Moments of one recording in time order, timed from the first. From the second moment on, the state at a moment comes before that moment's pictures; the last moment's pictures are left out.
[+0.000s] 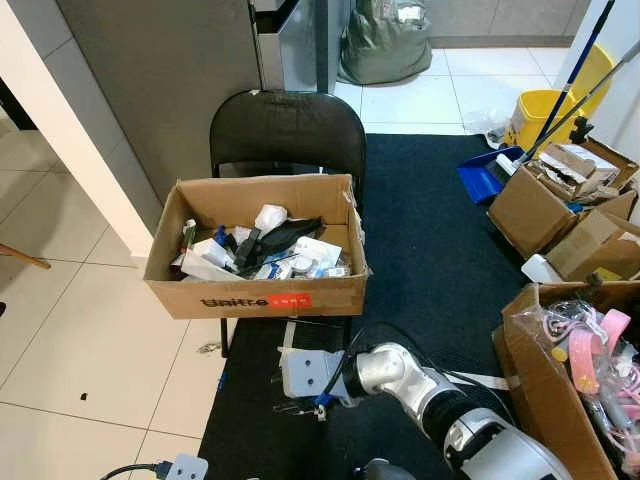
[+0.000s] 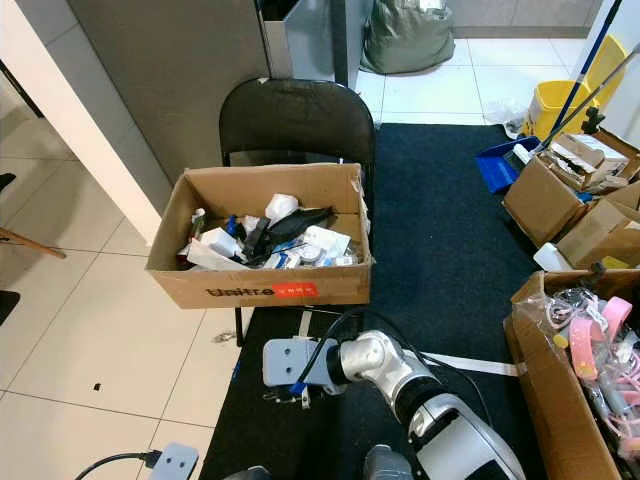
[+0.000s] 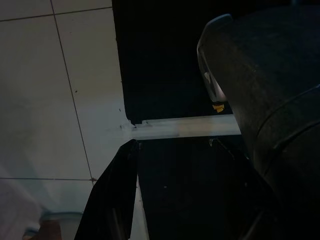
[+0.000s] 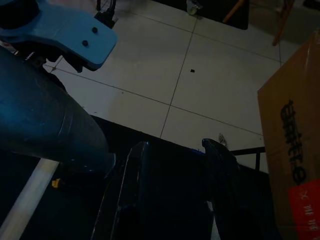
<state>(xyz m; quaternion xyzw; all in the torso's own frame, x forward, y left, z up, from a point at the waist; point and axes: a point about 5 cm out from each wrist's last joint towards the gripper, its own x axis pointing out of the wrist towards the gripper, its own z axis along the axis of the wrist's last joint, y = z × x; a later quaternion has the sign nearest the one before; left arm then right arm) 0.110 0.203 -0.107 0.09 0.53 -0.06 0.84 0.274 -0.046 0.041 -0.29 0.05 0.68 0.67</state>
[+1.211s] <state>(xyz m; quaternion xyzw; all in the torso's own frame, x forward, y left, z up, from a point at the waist) 0.106 0.202 -0.108 0.09 0.53 -0.06 0.84 0.274 -0.046 0.040 -0.29 0.05 0.68 0.67</state>
